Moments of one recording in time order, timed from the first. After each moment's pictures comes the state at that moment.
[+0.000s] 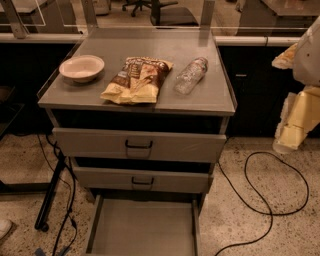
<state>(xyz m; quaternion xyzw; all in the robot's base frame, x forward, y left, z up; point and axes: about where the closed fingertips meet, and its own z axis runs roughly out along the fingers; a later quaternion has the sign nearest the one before) 0.438 -0.216 0.978 -0.60 0.78 -0.04 0.16</state>
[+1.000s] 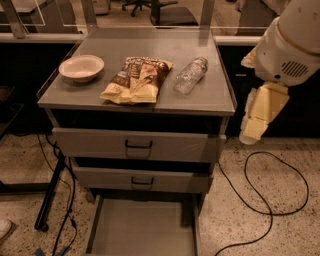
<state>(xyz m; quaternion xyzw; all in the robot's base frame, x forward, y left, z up) 0.468 -0.178 0.962 -0.62 0.77 -0.02 0.17</state>
